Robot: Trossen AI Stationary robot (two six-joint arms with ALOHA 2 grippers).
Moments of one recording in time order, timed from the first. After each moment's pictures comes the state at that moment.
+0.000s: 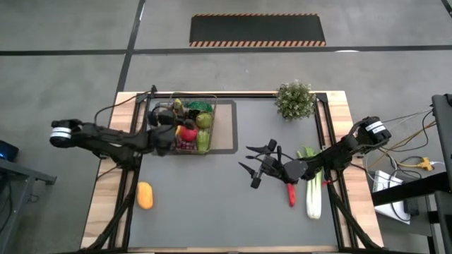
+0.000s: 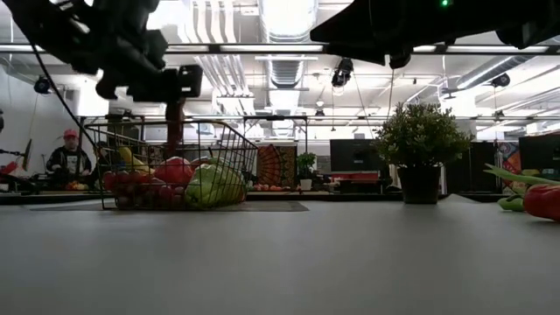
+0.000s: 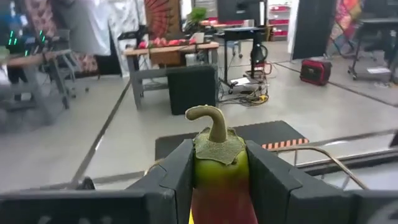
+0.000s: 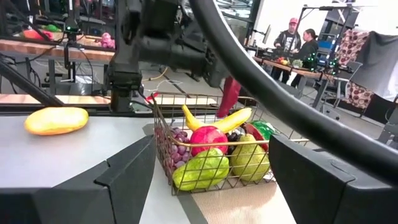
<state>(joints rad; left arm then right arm) 0.08 1.13 0.44 0.50 -1.31 -0.21 0.38 1.57 0.61 0.98 0.80 -0.18</state>
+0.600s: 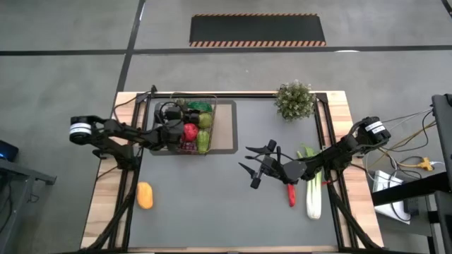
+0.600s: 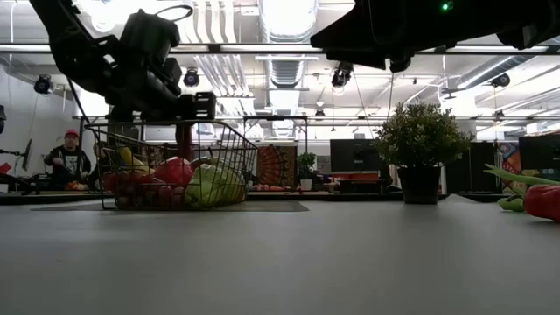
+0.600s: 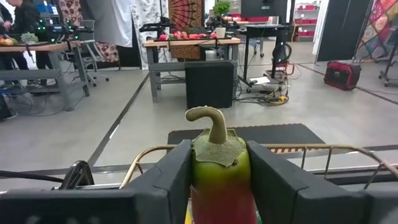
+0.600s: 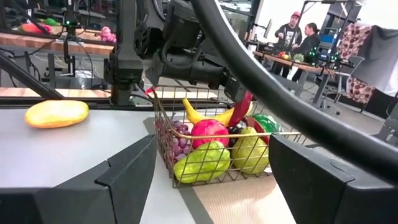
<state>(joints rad) 0.22 1.40 0.44 0.79 -1.26 -0.23 0.38 1.58 0.61 0.95 0.80 -0.16</state>
